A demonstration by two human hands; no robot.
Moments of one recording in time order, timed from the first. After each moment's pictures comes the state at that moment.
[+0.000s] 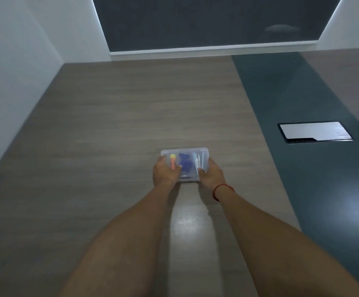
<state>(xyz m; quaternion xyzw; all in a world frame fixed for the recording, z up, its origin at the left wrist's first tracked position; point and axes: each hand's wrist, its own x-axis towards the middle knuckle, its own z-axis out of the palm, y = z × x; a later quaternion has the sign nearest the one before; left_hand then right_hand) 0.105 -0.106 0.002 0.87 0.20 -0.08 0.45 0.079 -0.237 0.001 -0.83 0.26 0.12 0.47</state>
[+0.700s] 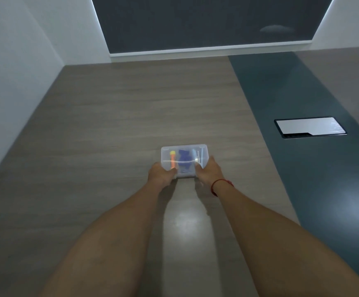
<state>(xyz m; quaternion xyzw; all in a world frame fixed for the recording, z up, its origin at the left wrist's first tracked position) 0.095 -0.076 -0.013 0.85 0.19 -0.18 0.46 0.065 -0.230 0.004 -0.82 0.27 0.11 0.49</state>
